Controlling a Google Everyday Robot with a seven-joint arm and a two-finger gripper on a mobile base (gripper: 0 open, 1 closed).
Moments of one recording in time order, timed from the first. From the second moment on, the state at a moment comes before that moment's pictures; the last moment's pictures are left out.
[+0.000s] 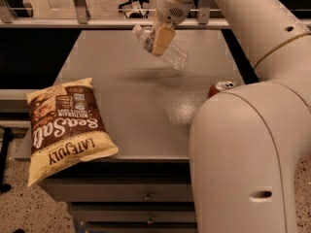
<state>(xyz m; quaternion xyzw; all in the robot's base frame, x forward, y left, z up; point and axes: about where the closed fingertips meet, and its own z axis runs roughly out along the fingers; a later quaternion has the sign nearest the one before) 0.707 -0.026 0.930 -0.71 0.66 0.05 0.21</state>
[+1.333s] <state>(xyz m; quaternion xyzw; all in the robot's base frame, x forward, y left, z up) 0.667 -0.005 0.872 -0.80 0.59 0.04 0.10</state>
